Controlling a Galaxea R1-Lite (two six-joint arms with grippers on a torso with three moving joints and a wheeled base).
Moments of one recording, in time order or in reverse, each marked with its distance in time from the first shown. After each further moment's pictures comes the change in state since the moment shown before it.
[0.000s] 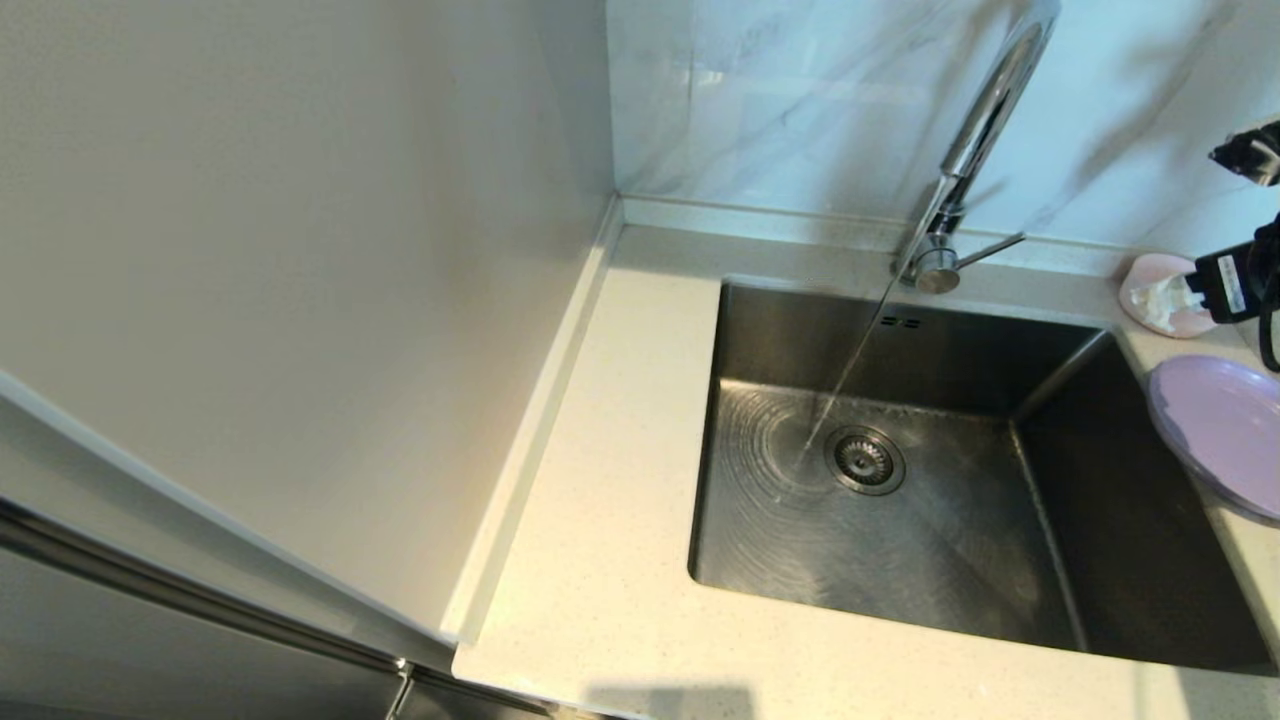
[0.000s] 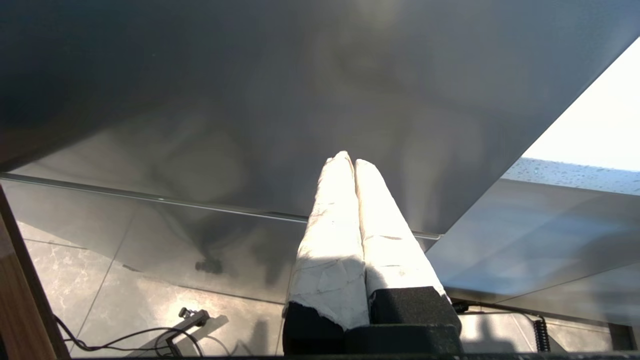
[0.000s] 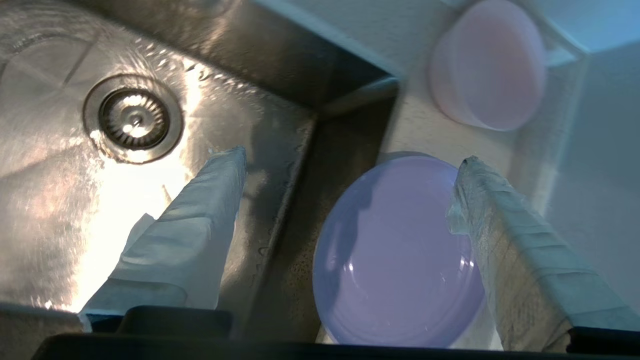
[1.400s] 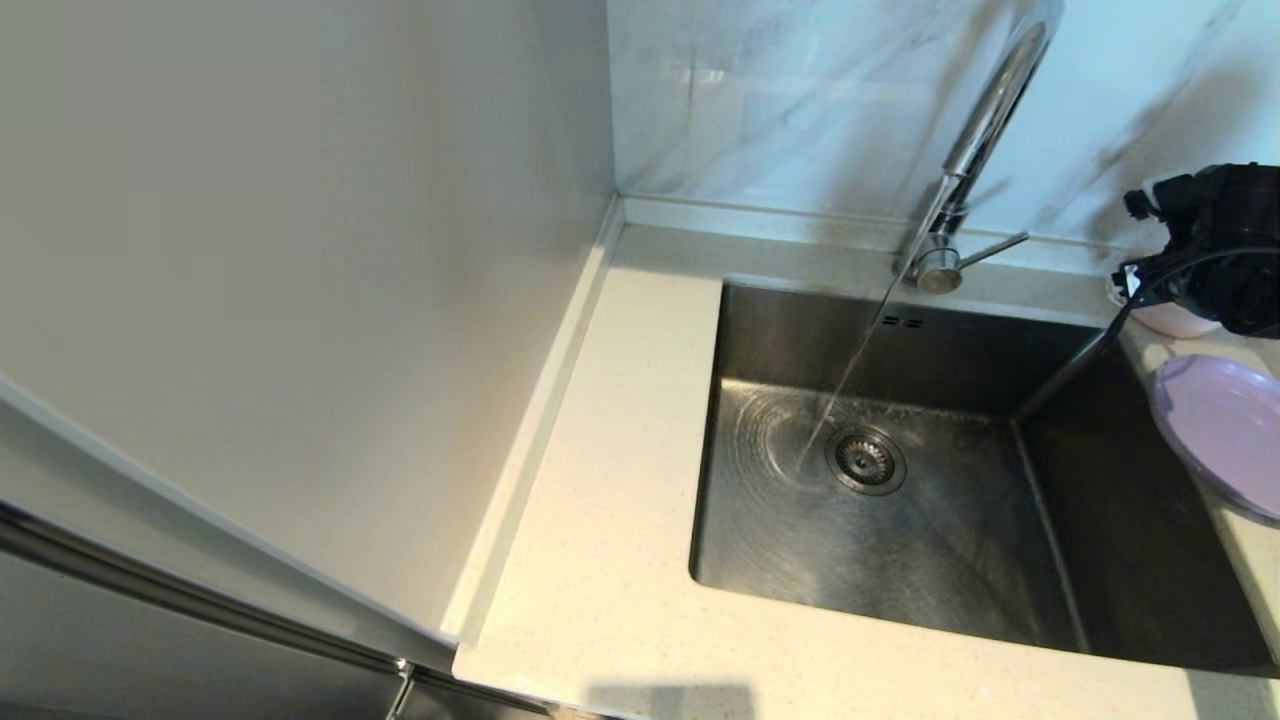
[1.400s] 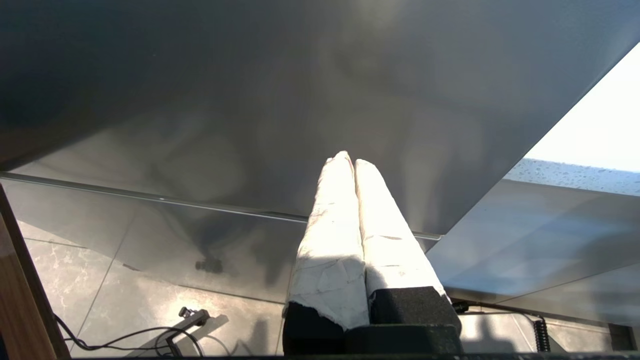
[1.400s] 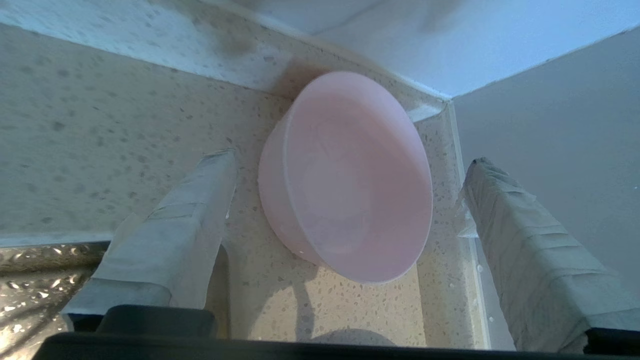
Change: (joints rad) left arm 0.000 0.000 0.000 0.000 -0.001 0.000; right arm -0.071 0.566 -0.340 -0.533 -0.342 -0.054
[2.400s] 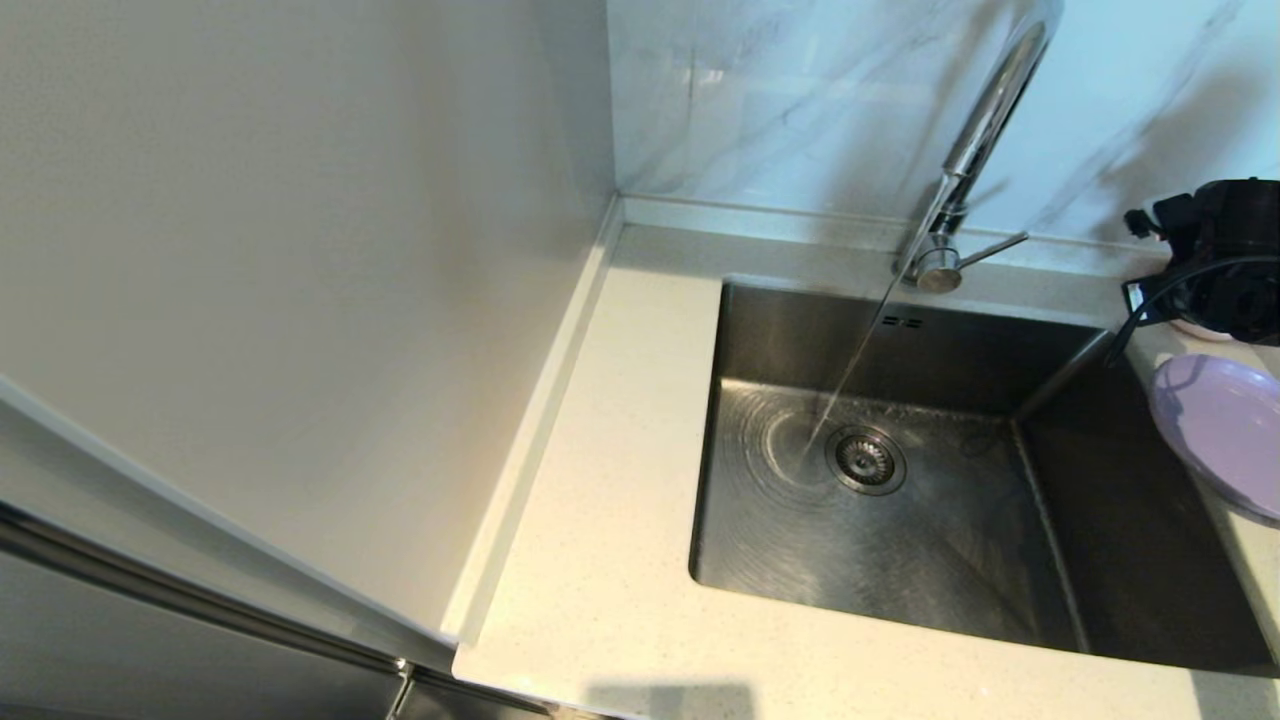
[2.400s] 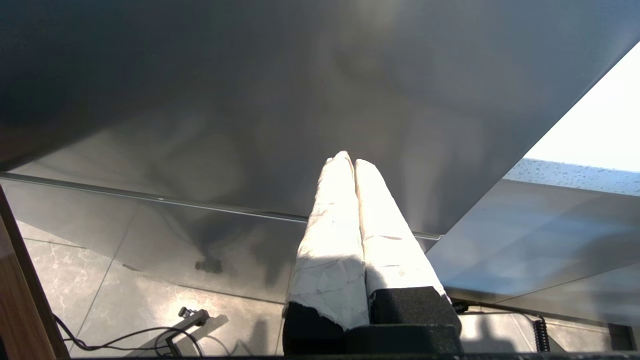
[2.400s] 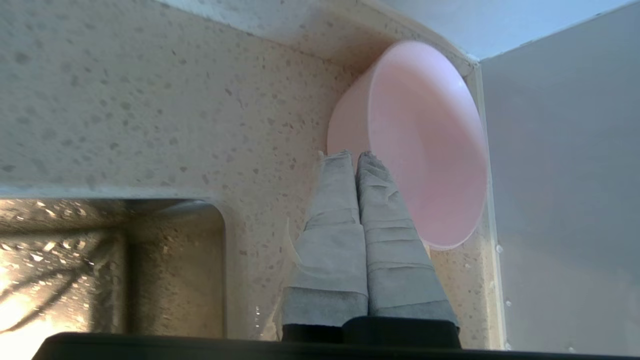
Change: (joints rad) left arm 0.000 0.000 0.000 0.000 0.000 0.000; right arm -0.017 0.002 0.023 0.042 0.025 0.001
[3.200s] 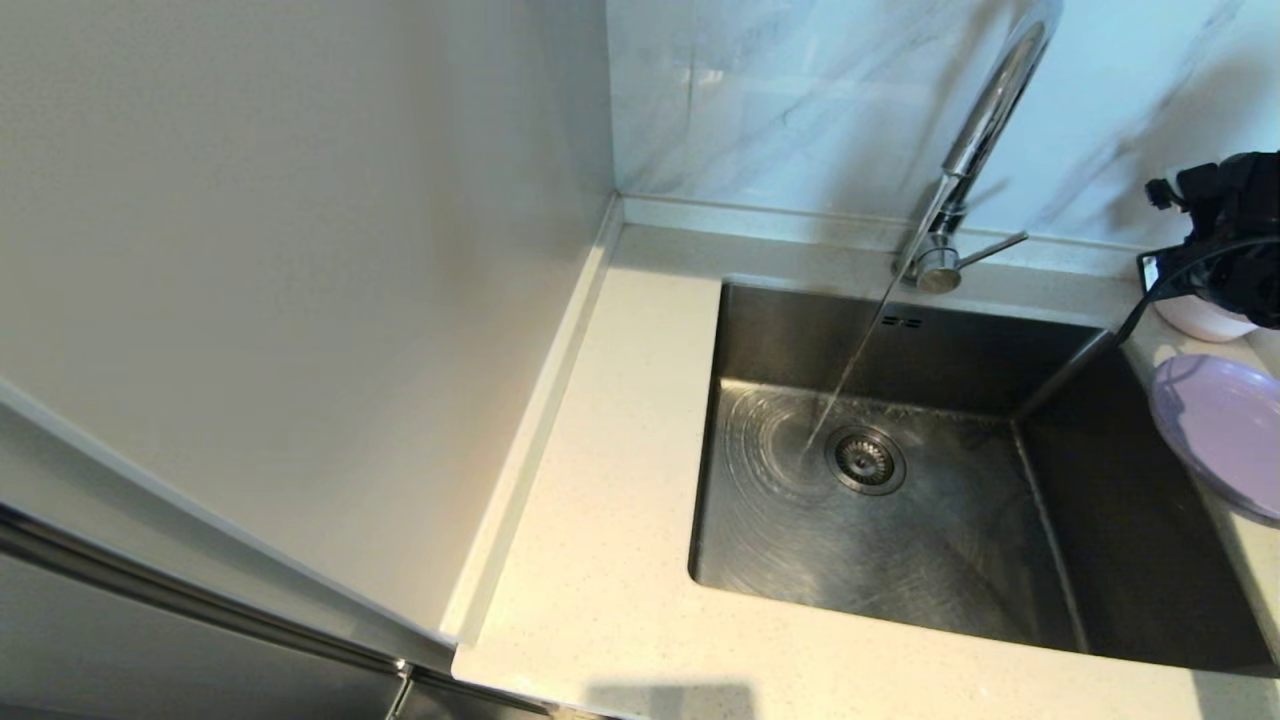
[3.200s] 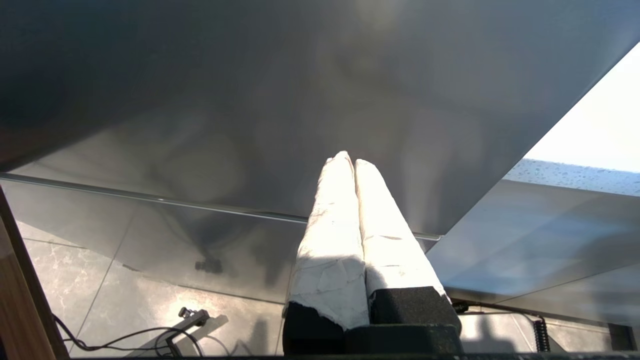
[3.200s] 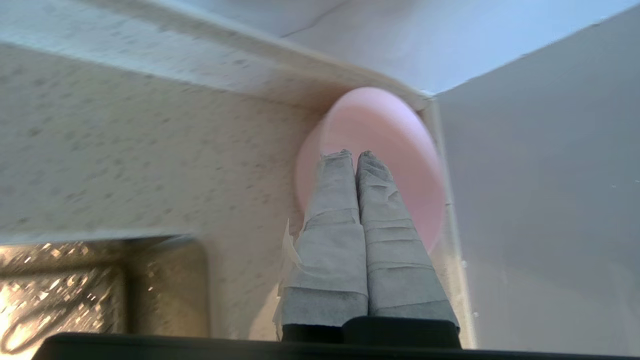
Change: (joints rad) left arm 0.000 0.000 0.000 0.000 0.000 0.000; right arm -0.002 -0.034 -0.018 -0.028 0.010 0.023
